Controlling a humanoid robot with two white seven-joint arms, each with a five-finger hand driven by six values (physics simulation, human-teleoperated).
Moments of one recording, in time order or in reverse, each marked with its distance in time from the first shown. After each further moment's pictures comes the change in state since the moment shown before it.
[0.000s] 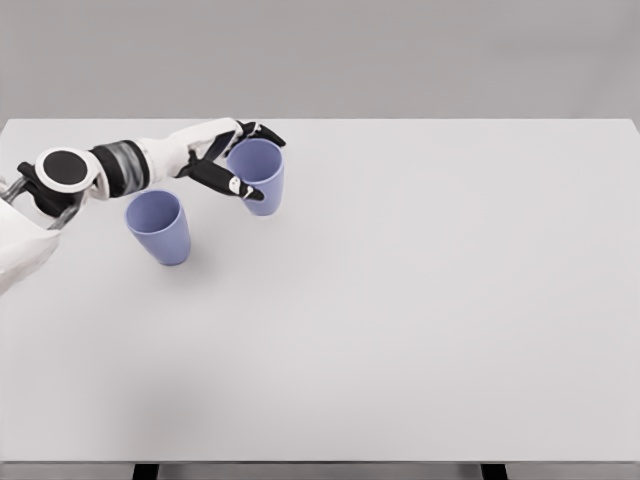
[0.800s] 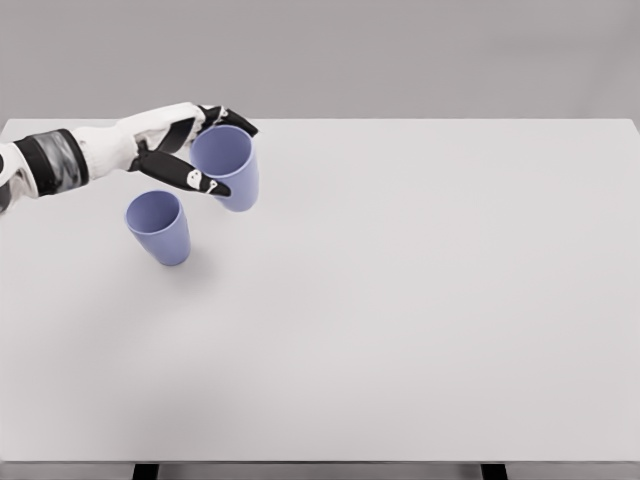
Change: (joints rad) left arm 0.003 0.220 0.029 -0.230 0.164 0.000 -0.002; right arm 0.000 0.000 0.000 0.000 0.000 0.000 0.000
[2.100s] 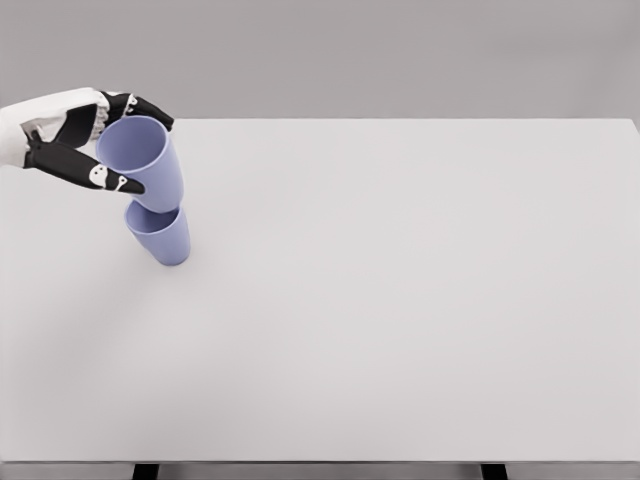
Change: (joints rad) left arm 0.026 0.300 0.053 -0.129 0.178 -0.008 -0.006; right arm 0.000 0.000 0.000 0.000 0.000 0.000 0.000
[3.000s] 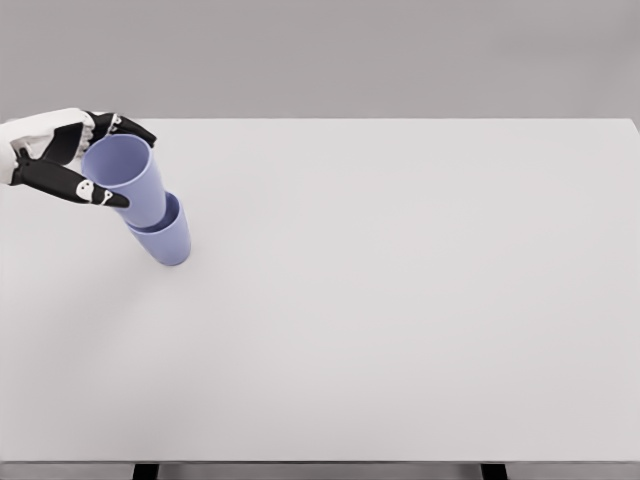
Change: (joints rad) left arm 0.051 0.028 0.001 0.033 -0.006 0.000 0.001; right arm 0.000 0.000 0.000 0.000 0.000 0.000 0.000
